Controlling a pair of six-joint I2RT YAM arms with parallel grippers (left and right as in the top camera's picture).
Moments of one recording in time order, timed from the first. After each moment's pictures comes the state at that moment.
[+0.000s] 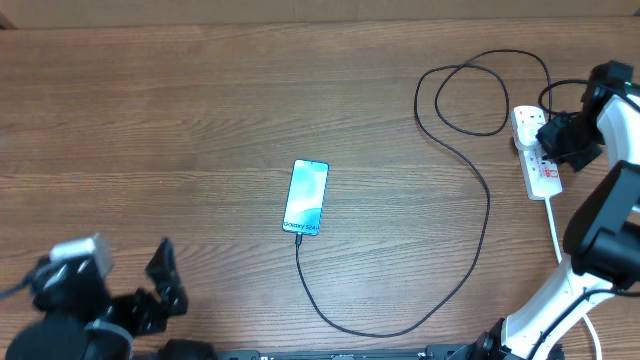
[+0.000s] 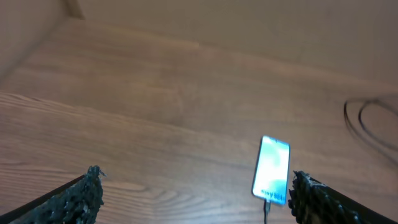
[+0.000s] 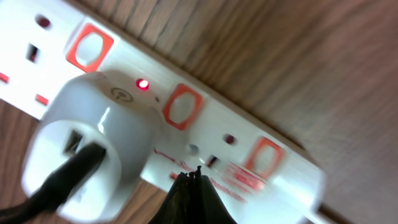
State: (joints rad) left arm -0.14 0.54 1.33 -1.29 -0.20 -0.29; right arm -0.42 2.08 1.66 -1.04 -0.01 0.54
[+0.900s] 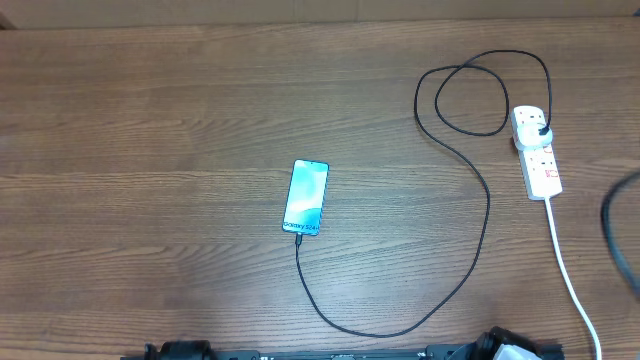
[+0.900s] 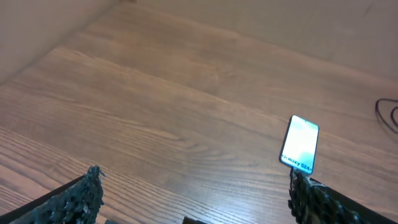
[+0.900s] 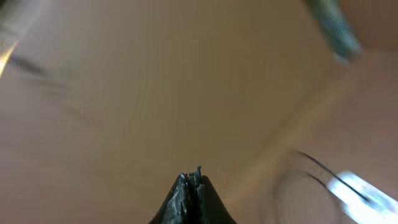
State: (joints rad) left arm 0.00 0.18 1.33 -1.62 -0.20 -0.30; right arm -0.42 1.08 1.68 -0.70 -0.24 0.80
